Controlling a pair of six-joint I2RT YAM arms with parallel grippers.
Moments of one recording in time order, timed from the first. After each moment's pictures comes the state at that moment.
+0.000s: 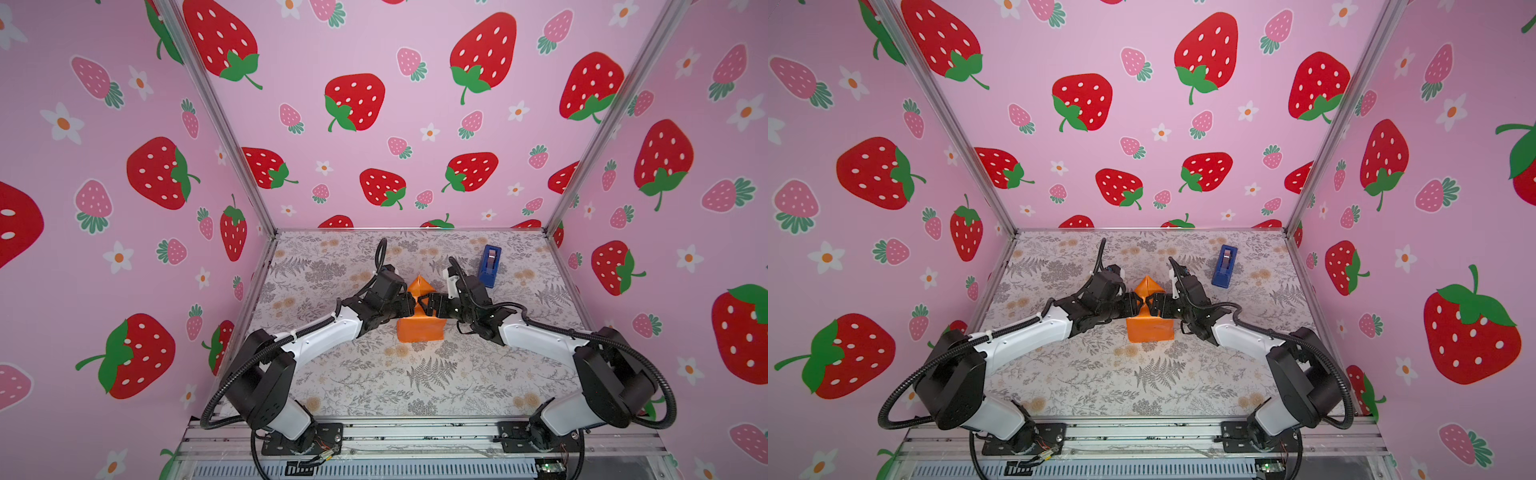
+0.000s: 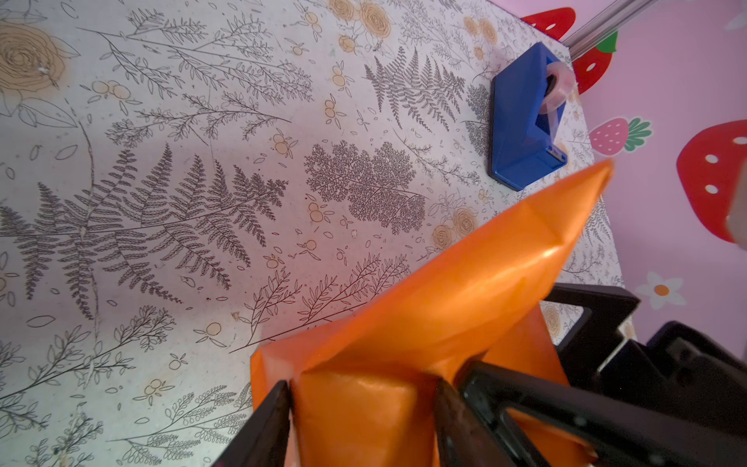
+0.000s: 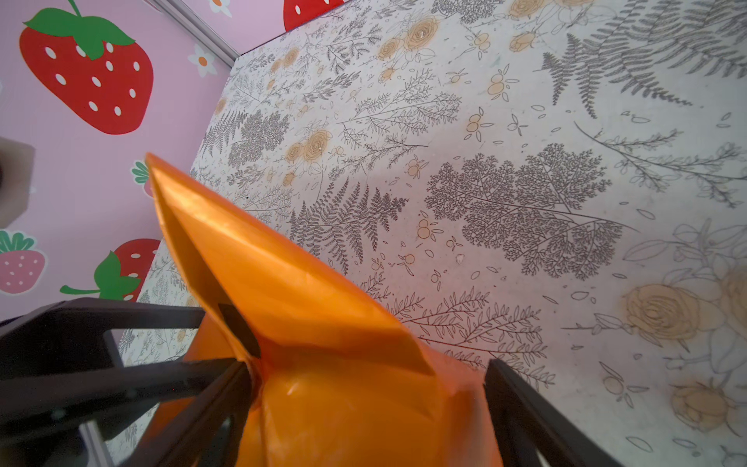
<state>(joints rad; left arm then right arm) -0.68 1.55 1.00 -0.23 0.01 -0.68 0.72 1.51 0.80 0.13 -0.12 0.59</state>
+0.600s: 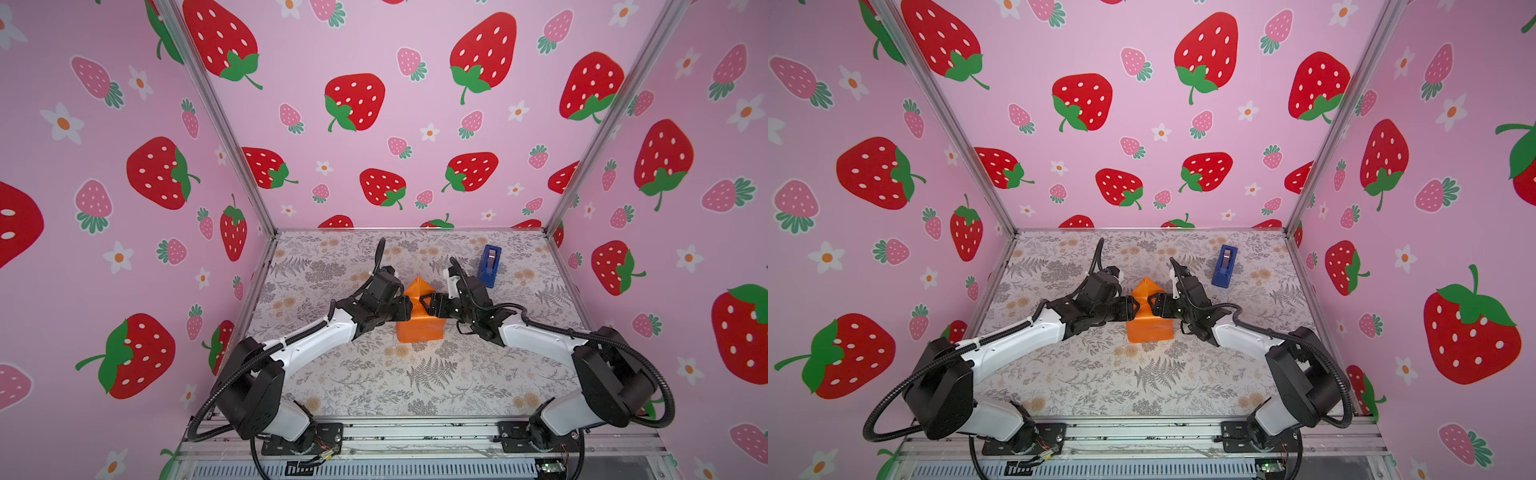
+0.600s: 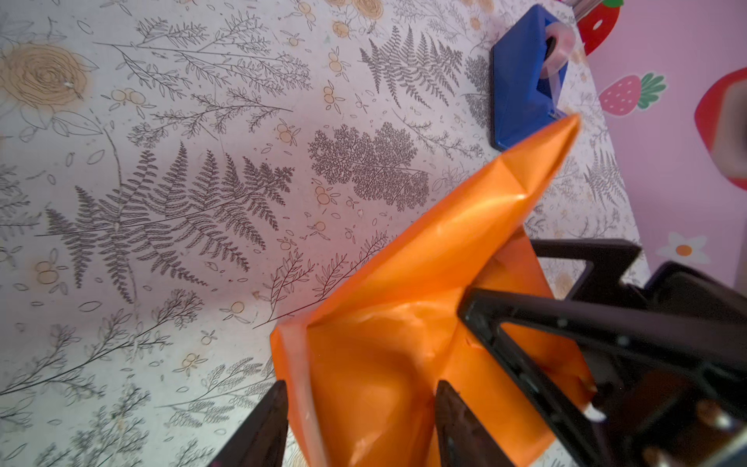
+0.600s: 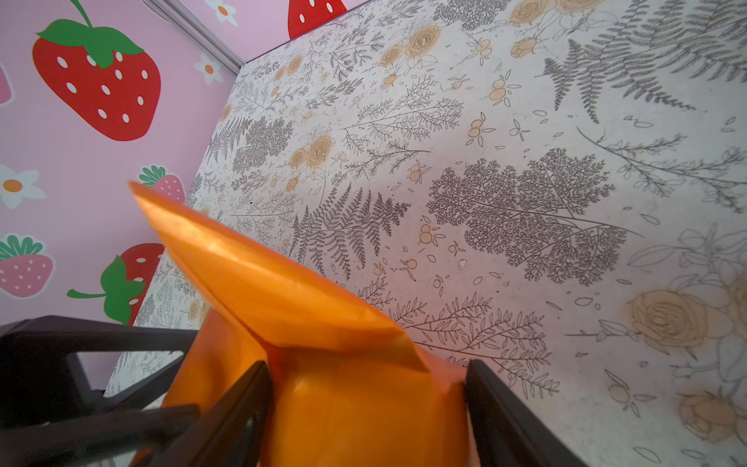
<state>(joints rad) -0.65 1.45 0.99 -0.33 0.02 -0.57 0.72 1.52 0.78 0.18 -0.13 0.59</state>
